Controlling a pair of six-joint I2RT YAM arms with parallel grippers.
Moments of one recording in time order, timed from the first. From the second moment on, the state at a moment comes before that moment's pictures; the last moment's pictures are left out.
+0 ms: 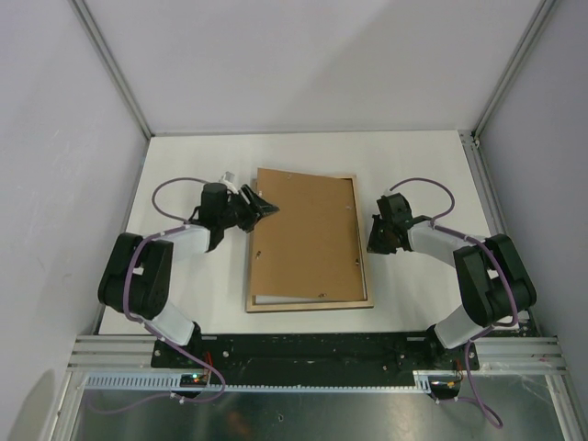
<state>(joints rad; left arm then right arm) -0.24 1.59 0.69 0.38 0.45 -0.96 0.37 1.57 0.79 -0.25 -0.04 0.57</state>
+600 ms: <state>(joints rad) -0.32 1.58 0.87 -0.03 0.25 -0.68 0.37 1.57 0.79 -0.24 -0.04 0.58</state>
